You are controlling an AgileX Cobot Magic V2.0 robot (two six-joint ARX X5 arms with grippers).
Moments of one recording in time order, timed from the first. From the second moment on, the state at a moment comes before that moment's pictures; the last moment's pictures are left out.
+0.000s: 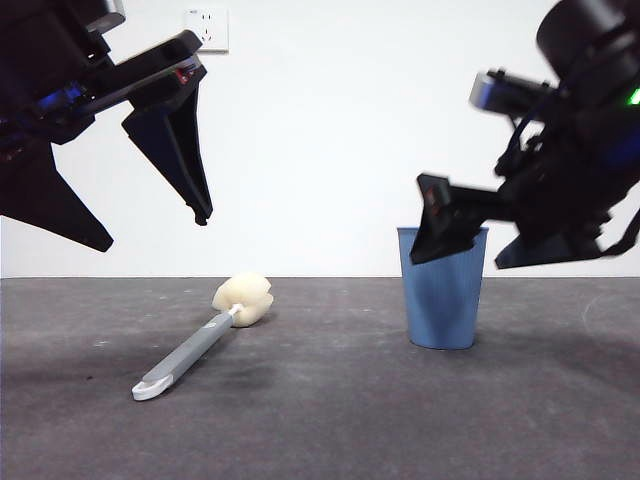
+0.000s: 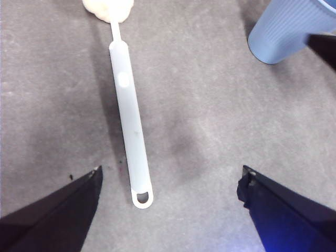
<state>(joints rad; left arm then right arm) -0.67 1.13 0.72 -0.39 -0.07 -0.48 0.44 1.43 0.56 0.36 -0.03 0.00</state>
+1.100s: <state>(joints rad) -0.67 0.94 0.83 -0.69 0.11 -0.26 0.56 0.70 0.75 -0.78 -0.33 0.27</state>
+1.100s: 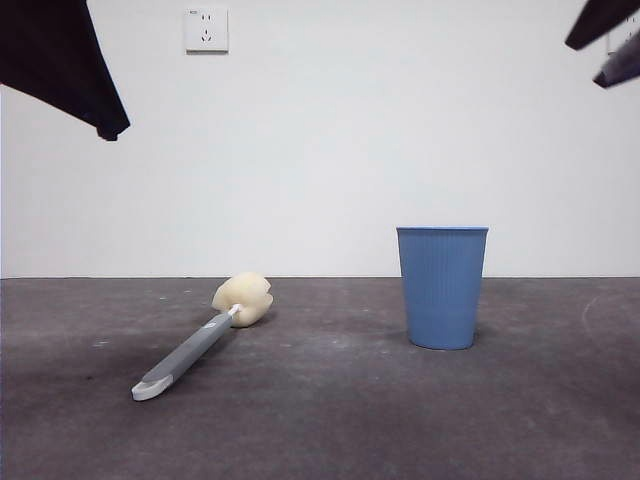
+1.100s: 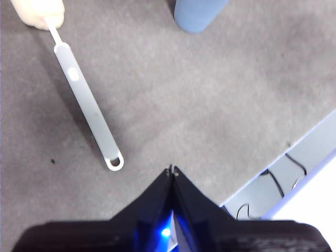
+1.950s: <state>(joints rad) -0.60 0.90 0.83 -0.52 0.01 -0.09 0.56 0.70 0.75 -0.78 -0.33 0.27</state>
